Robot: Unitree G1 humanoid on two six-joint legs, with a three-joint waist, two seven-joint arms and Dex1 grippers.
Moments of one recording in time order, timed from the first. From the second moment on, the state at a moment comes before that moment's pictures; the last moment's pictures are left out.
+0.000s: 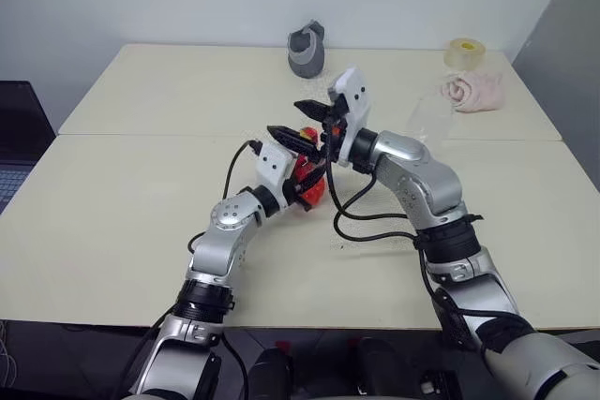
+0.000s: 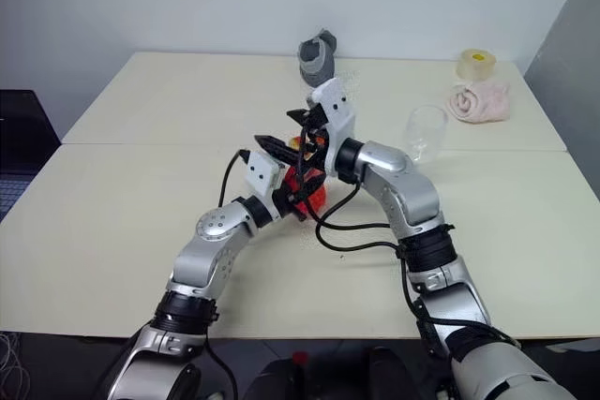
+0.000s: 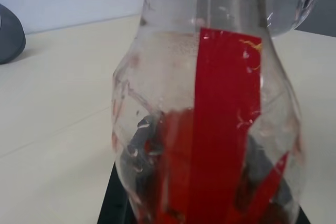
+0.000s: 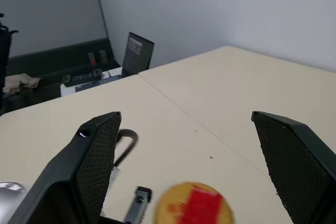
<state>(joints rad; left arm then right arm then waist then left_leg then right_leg) -0.46 0.23 -0.10 0.09 -0.21 0.22 -0.58 -0.86 -0.11 0.13 0.15 0.36 0.51 0.60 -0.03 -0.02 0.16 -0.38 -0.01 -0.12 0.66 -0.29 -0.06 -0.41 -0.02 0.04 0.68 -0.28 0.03</state>
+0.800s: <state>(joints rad) -0.48 0.24 -0.10 0.08 -0.21 0.22 -0.58 -0.85 -0.12 0.14 0.13 0.35 0.50 0.69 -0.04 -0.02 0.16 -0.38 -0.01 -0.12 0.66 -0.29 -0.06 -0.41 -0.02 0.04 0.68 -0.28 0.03</state>
